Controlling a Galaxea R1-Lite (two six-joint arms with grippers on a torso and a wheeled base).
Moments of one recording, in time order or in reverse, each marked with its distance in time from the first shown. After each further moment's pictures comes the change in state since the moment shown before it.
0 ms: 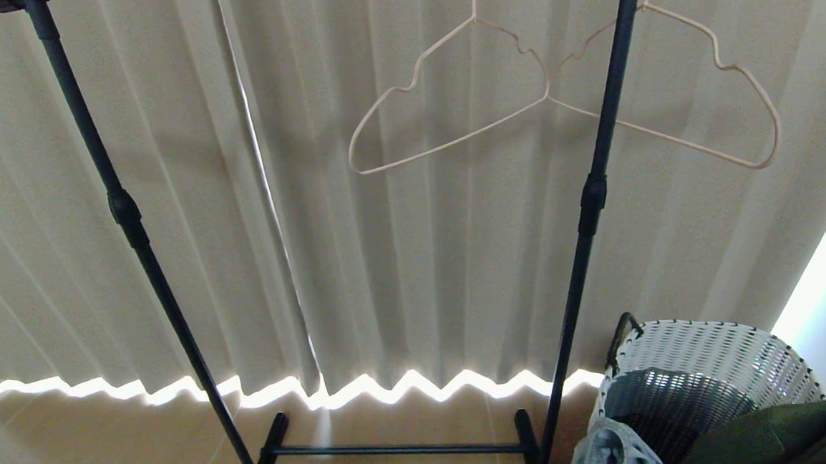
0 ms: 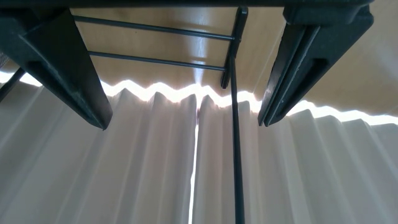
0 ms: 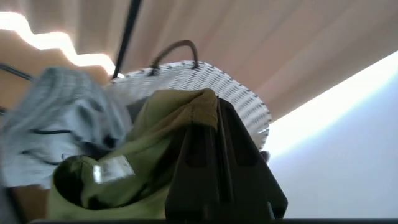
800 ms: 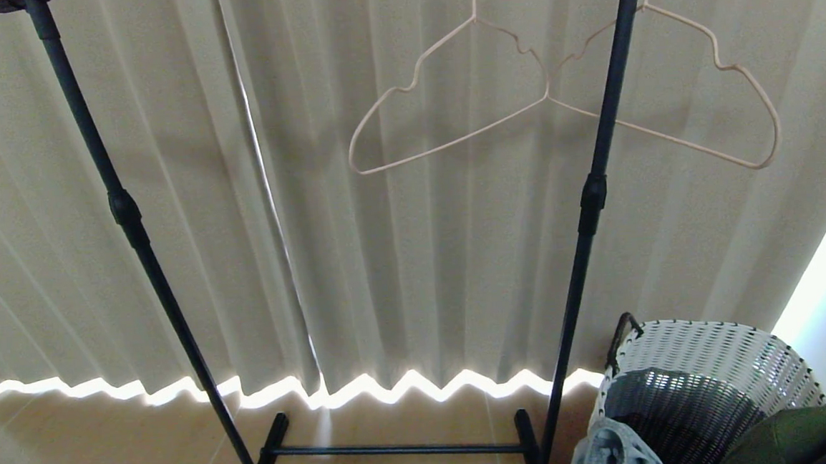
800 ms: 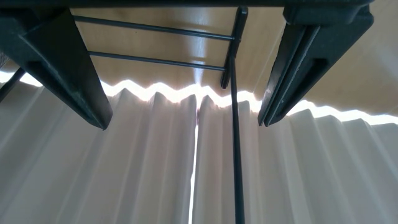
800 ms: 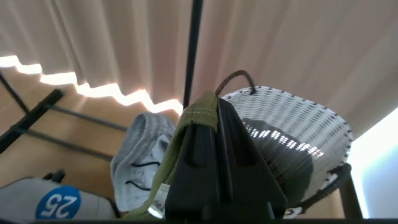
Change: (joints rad) left arm 0.000 0.000 0.000 0.000 0.000 0.000; right arm 0.088 -0.109 -0.041 0.071 0.113 0.355
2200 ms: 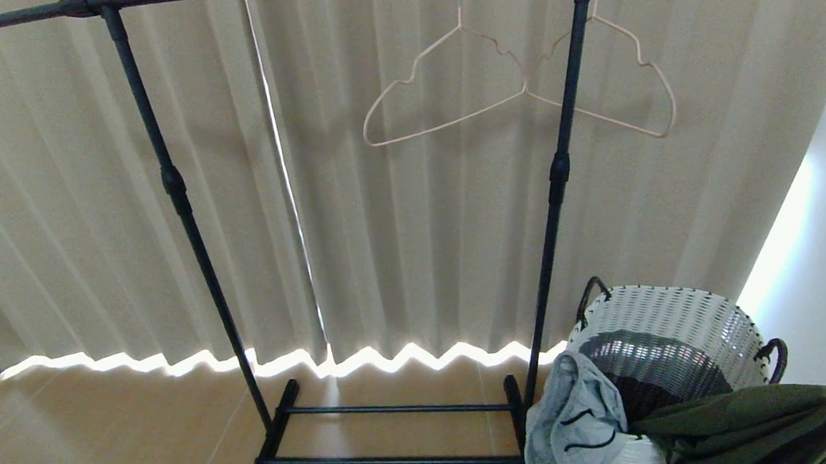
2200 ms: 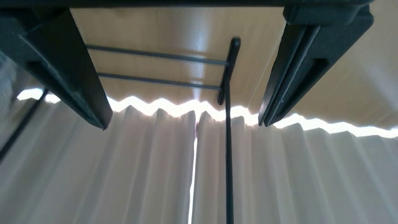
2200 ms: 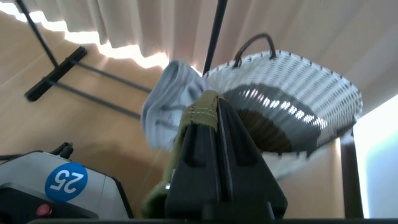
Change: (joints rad) left arm 0.000 0.001 0.001 0.001 -0.002 0.000; right arm 0.060 0.191 -0.063 -0.006 -0.012 -0.033
